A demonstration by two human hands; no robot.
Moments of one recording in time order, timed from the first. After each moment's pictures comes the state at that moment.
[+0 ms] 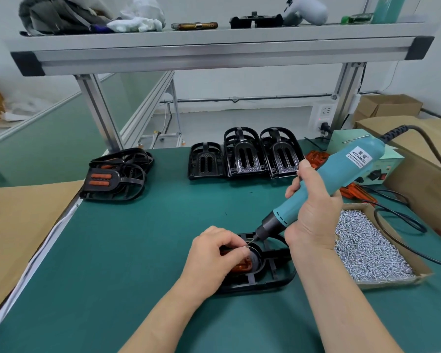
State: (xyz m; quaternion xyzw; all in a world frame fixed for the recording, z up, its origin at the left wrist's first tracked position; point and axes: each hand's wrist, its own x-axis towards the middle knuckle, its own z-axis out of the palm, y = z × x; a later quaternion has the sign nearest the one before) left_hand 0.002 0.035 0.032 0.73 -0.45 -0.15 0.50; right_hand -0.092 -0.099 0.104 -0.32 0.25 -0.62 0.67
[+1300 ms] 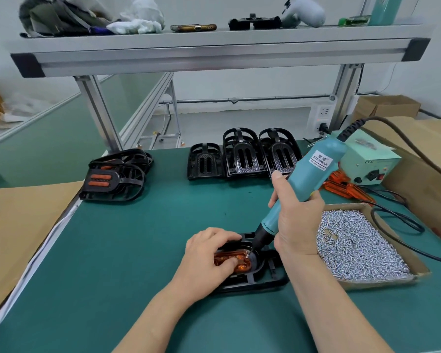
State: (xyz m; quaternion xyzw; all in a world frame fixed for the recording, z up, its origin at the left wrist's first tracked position) left_hand 0.018 0.041 0.016 0.77 -0.53 -0.12 0.34; right_hand -0.080 -0.093 0.084 -0.43 0.25 -0.60 0.62
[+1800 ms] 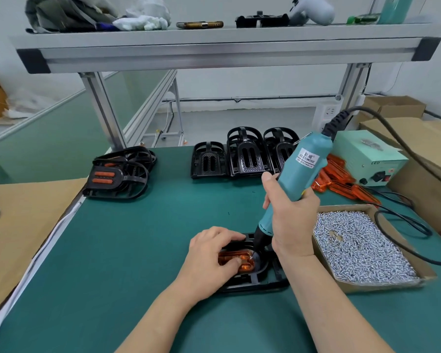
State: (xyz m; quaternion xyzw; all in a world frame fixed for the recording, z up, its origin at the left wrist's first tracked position) left_hand 0.020 0.040 0.011 0.77 -0.52 -0.12 0.35; right_hand -0.071 -0.087 0.081 -0.51 0.24 -0.58 0.59
